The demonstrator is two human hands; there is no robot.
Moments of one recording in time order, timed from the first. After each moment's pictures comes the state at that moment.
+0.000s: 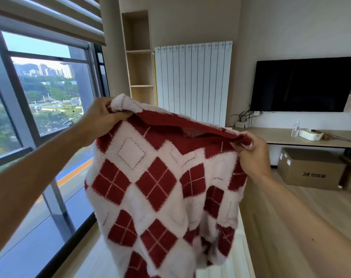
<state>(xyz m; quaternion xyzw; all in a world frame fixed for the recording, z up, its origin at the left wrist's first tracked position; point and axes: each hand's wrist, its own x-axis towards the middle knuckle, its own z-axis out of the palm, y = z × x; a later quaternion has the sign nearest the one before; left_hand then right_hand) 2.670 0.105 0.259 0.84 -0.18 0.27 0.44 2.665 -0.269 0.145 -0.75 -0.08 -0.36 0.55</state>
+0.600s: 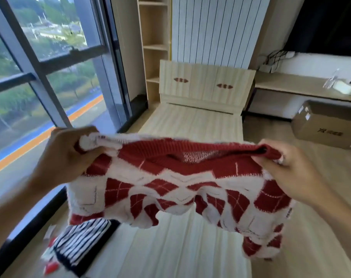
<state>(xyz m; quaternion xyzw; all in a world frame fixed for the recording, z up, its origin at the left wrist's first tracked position) 2.573 0.174 0.073 0.91 -0.18 0.25 0.29 2.562 -0.250 0.078 -0.90 -0.15 -0.07 0.40</state>
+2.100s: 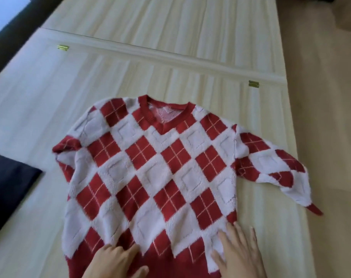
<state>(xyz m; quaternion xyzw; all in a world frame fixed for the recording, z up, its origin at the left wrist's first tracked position) 2.630 0.084 -0.783 0.94 -0.25 -0.23 0.08 2.601 -0.258 -0.770 -0.97 0.00 0.24 0.03</state>
